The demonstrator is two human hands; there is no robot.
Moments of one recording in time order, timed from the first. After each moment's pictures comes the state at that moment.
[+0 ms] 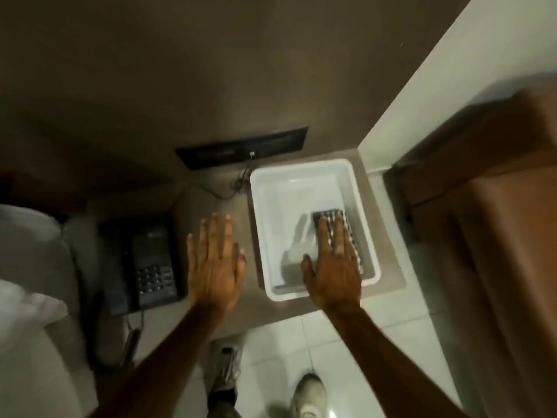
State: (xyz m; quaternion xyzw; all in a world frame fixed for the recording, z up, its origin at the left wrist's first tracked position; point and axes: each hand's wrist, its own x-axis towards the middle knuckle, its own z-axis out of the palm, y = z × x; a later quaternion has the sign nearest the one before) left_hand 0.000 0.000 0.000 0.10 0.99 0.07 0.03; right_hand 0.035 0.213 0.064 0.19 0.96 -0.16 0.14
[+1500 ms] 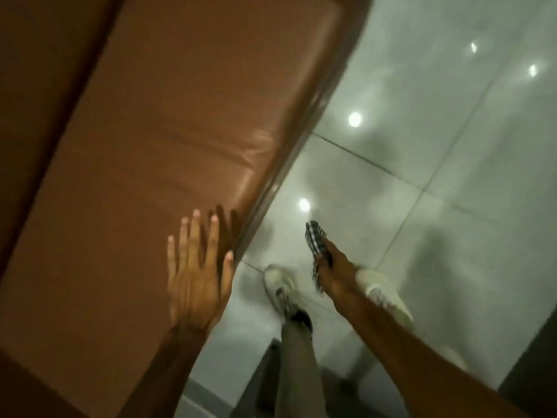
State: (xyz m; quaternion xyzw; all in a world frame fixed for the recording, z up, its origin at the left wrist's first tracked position) left_hand 0.370 0.635 0.120 0.95 0.28 -0.11 0.04; right_hand 0.493 0.433 0.025 0.79 -0.15 -0.46 -0.38
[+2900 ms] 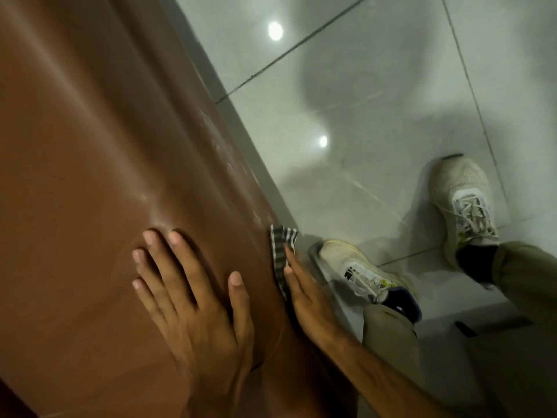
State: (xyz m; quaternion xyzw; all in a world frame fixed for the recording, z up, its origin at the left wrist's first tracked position) left_hand 0.476 0.734 -0.047 0.99 -0.02 -0.09 -0.05; right_hand 0.402 0.635 -0.154 0.55 -0.37 -0.35 -0.66
